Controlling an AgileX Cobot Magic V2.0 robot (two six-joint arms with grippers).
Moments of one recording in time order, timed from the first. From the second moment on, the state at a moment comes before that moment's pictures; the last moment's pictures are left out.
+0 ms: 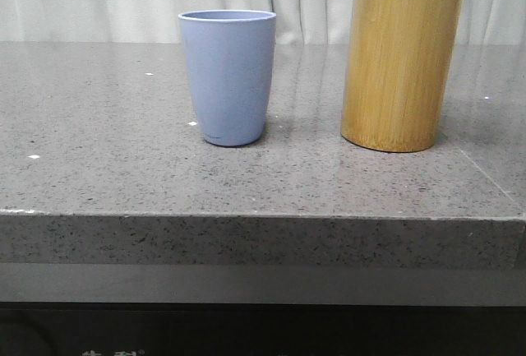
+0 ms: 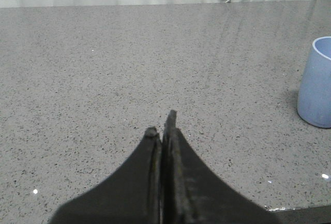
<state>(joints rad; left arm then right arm) -0.12 0.26 -0.46 -0.11 0.53 0.11 0.41 1.44 -1.18 0.16 0.21 -0.13</state>
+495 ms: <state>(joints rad) -0.12 0.26 -0.46 -0.11 0.53 0.11 0.41 1.44 -1.18 0.16 0.20 -0.14</state>
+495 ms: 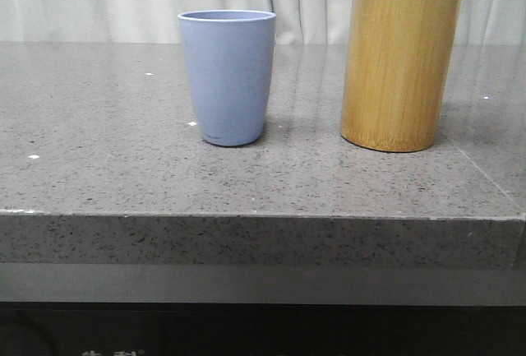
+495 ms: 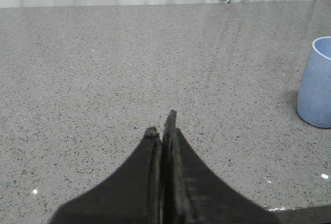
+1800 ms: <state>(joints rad) -0.12 0.26 -0.46 -0.11 0.53 0.11 0.71 1.54 -1.30 0.16 -0.07 -0.14</state>
